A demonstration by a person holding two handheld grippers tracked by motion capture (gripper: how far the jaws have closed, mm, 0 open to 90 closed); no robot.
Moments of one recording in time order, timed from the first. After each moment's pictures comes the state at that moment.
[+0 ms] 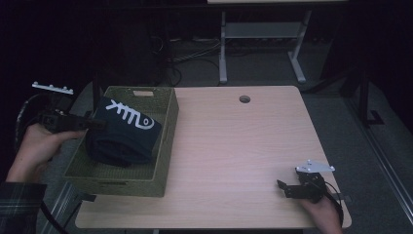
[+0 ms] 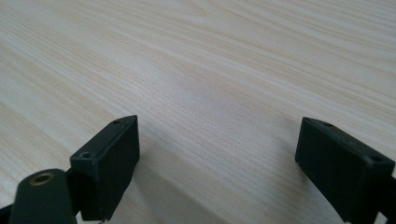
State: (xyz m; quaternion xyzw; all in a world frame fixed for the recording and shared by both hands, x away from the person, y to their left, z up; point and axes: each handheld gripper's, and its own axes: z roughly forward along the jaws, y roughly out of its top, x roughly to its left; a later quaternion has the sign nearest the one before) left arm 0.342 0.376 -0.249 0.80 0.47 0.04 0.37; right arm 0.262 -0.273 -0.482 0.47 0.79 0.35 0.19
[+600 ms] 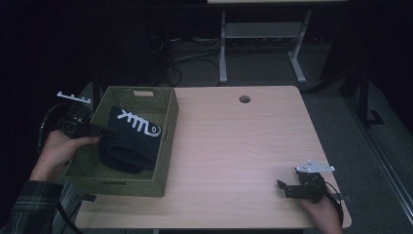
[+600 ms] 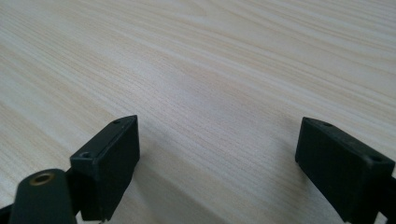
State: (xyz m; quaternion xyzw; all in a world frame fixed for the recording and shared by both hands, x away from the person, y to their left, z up) left arm 0.362 0.369 -0.297 0.80 0.49 0.00 0.35; right arm 0.263 -0.273 -0.482 0.47 0.79 0.35 0.19
